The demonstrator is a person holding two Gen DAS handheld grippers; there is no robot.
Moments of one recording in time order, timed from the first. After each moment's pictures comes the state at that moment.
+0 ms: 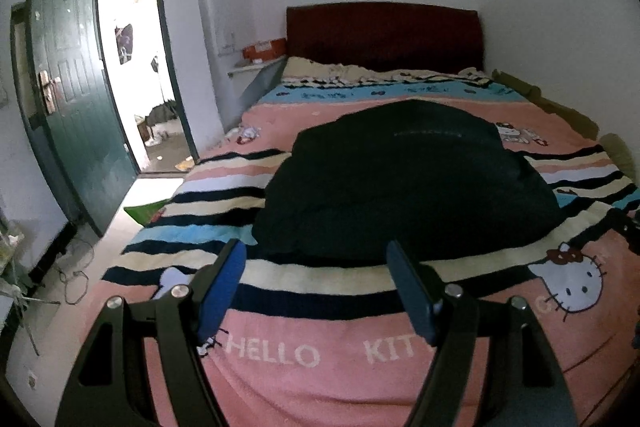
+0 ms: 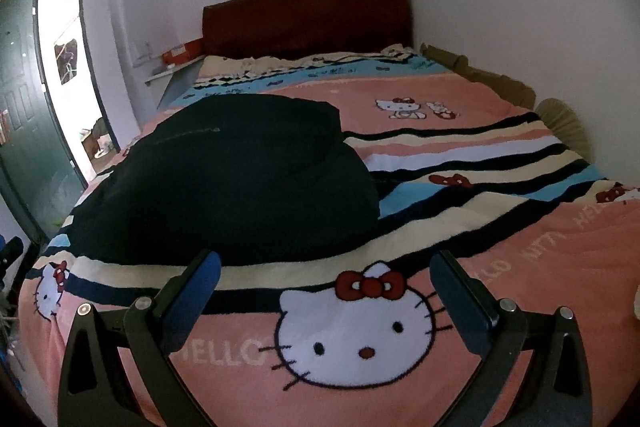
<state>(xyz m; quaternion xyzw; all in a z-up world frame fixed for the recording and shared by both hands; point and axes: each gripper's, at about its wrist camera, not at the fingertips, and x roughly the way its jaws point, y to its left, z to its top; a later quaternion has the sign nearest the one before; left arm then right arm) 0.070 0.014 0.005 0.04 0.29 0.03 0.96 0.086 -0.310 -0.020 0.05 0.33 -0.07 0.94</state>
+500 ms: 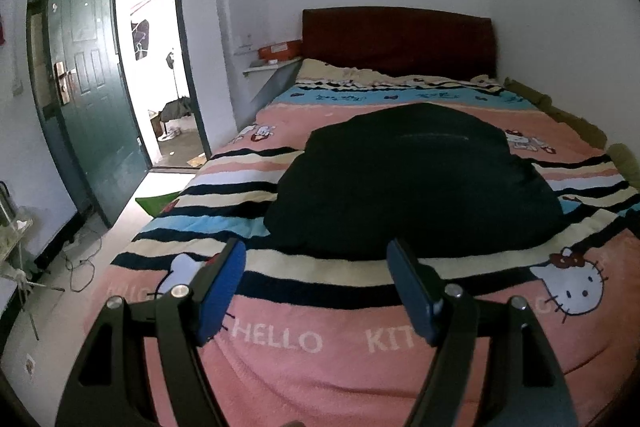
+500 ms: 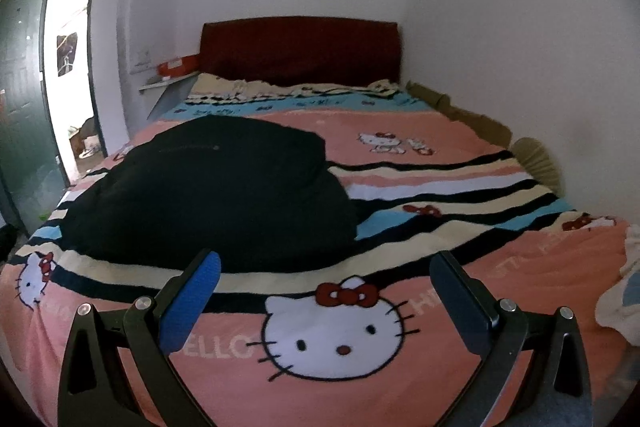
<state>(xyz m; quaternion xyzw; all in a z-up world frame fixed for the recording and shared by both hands) 0.054 0.017 0.002 0.02 0.28 0.05 0.96 0.050 -0.295 -0.001 0.00 0.28 -0.11 0.96</state>
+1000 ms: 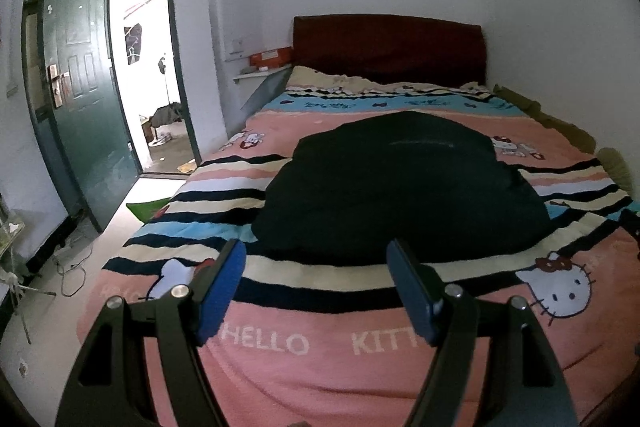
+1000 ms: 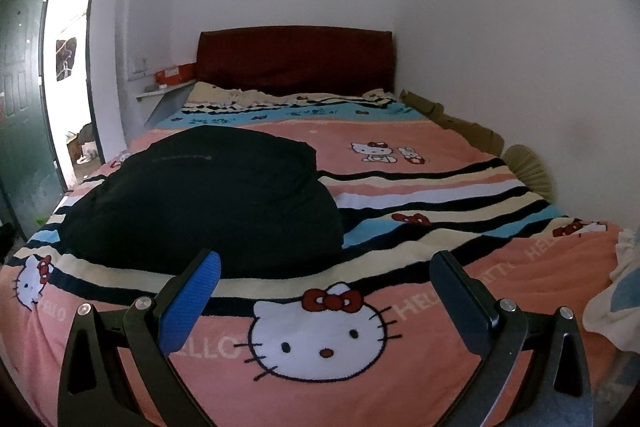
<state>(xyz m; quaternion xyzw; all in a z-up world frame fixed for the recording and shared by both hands) 0.047 0.009 0.008 0.02 0.27 0.03 0.96 0.041 -0.308 0.007 0.00 0.26 -0.11 0.96</state>
